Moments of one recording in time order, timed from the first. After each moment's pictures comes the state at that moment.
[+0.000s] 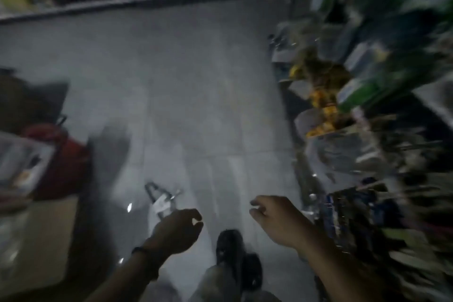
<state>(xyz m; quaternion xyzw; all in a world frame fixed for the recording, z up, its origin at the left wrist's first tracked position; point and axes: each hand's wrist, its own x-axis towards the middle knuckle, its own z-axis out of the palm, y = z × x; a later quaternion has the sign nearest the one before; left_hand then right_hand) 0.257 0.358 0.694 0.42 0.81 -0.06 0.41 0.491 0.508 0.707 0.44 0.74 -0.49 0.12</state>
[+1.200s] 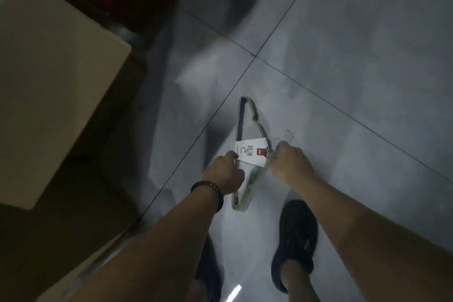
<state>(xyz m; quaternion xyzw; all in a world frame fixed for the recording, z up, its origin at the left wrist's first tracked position) -0.115 0.193 0.065 0.04 0.85 0.17 0.50 -0.062 0.370 0.056 0.33 0.83 -0.28 0.35</state>
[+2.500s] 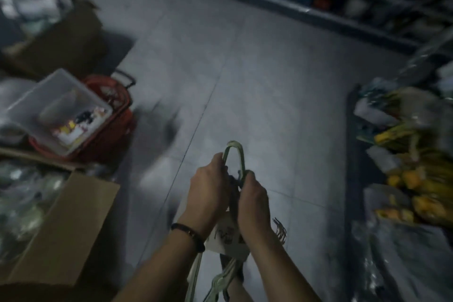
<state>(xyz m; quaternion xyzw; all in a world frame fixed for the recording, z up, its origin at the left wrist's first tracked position) -0.083 0.346 0.670 0.25 0.89 0.31 0.23 0.005 0.404 0.647 0.46 0.82 -0.33 -0.02</state>
